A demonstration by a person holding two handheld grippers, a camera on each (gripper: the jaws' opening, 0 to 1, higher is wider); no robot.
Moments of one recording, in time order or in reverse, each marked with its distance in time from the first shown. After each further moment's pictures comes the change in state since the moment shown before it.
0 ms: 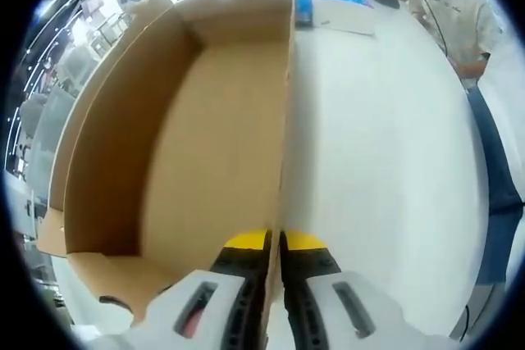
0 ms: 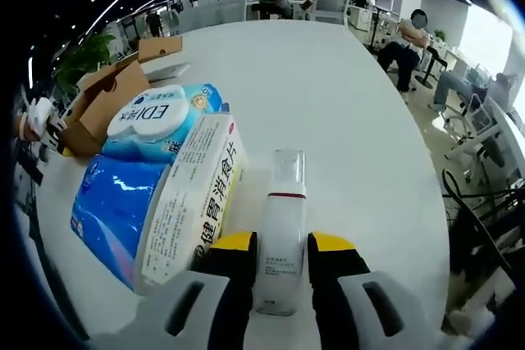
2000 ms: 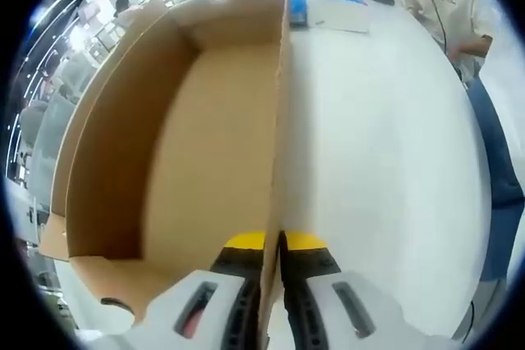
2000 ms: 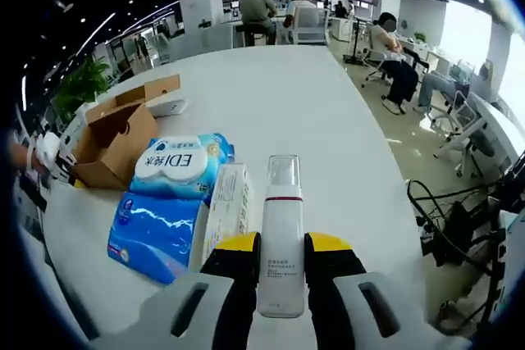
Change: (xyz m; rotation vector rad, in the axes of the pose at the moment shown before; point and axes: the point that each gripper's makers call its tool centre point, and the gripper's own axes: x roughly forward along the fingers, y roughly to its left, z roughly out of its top) left arm 0.000 -0.001 -0.001 0.032 -0.011 0.008; right arm -0.048 0.004 0.027 0.092 -0.078 -0.043
